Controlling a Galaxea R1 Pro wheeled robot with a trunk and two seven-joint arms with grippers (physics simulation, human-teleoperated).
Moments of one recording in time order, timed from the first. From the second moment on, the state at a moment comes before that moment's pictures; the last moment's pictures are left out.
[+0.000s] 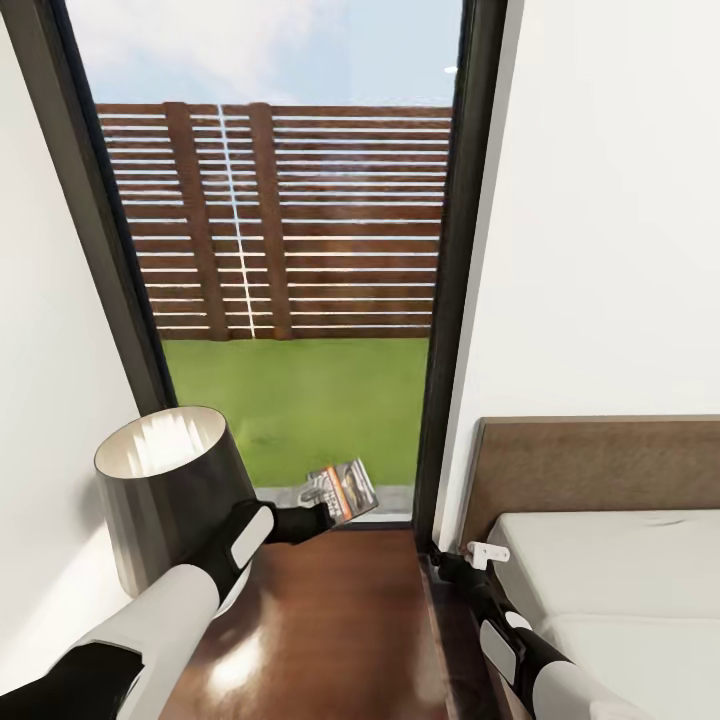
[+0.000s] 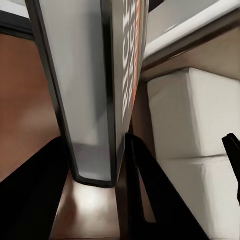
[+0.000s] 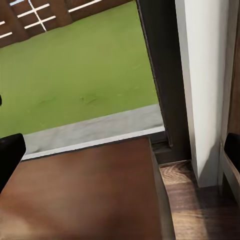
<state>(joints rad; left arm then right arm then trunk) -0.83 -0.07 -0.17 -0.46 0.57 0.63 -0.26 -0.64 0.04 -0.15 -0.20 -0.16 -0.44 0.26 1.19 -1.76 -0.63</state>
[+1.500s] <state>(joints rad) -0.83 -0.07 -0.19 -0.44 0.57 0.80 -0.26 -0.64 0.04 -0.15 -0.24 -0.16 -0.44 0.28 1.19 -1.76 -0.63</state>
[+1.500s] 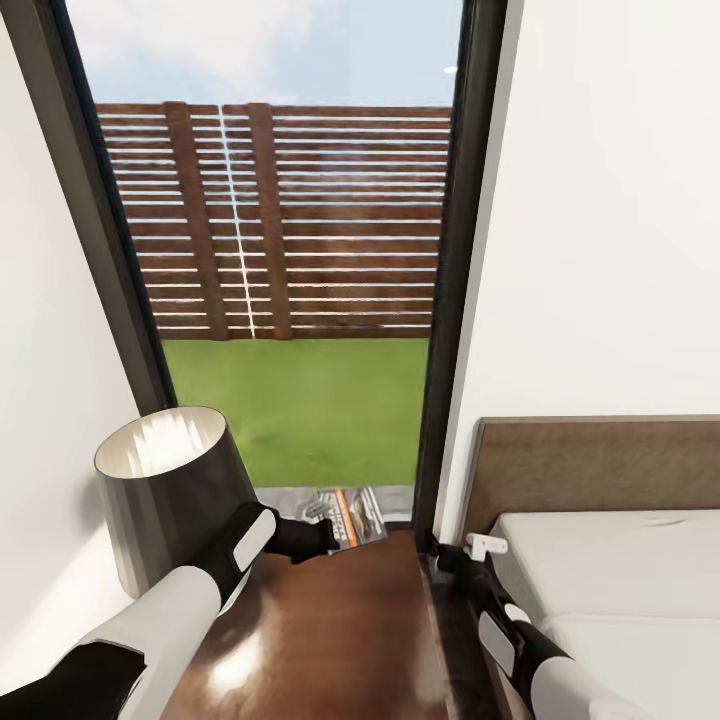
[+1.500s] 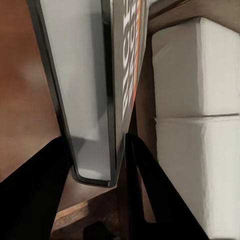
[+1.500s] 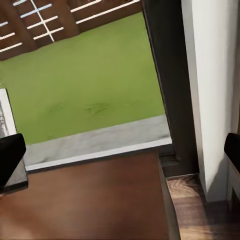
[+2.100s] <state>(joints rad) -0.83 -0.08 -0.19 -0.44 0.57 0.81 -0.25 -0.64 0.04 -0.16 -0.26 -0.16 -0.44 0.28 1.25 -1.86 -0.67</state>
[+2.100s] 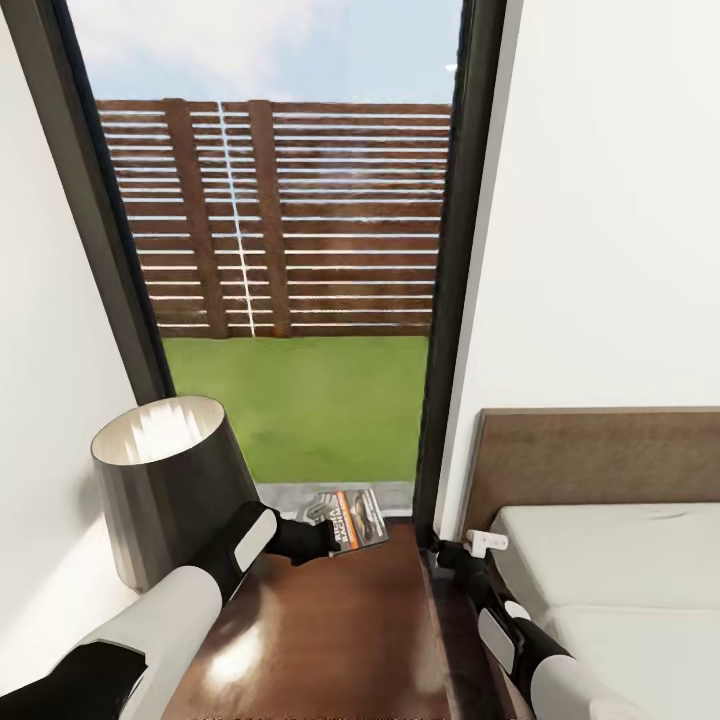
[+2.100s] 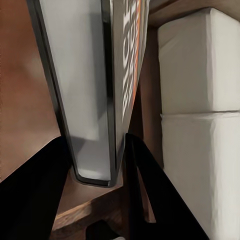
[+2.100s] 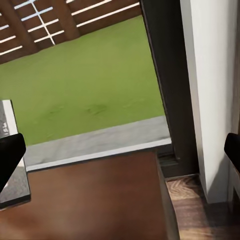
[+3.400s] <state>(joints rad) -0.83 -0.08 -0.19 -0.44 0.57 0.81 -0.25 -0.64 0.04 -0.16 -0.26 -0.16 -0.44 0.28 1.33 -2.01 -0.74</state>
